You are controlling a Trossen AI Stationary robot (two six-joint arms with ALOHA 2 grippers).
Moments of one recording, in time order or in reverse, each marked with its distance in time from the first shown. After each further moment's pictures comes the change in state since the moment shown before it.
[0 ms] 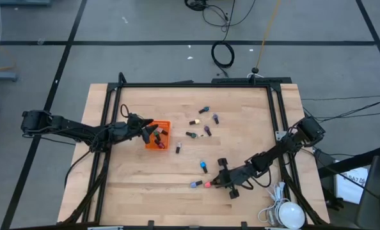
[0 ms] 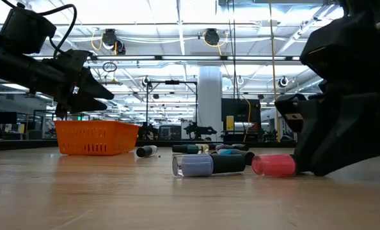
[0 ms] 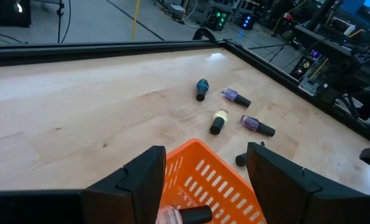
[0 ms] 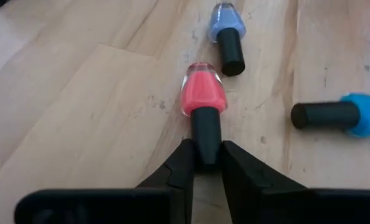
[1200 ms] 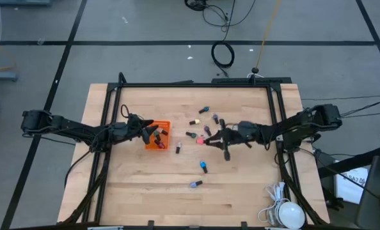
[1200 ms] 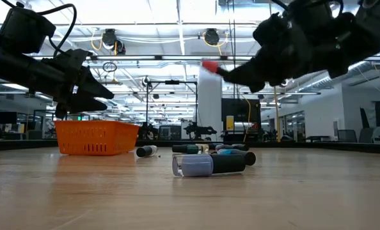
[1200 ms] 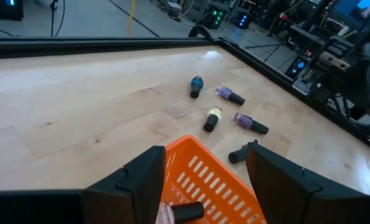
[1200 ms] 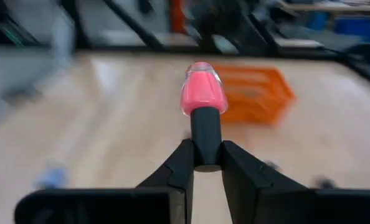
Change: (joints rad) left arm -0.010 0.000 0.000 0.000 0.010 -0.024; right arm -0.541 -0.318 -0.163 0.342 -0.340 -0.054
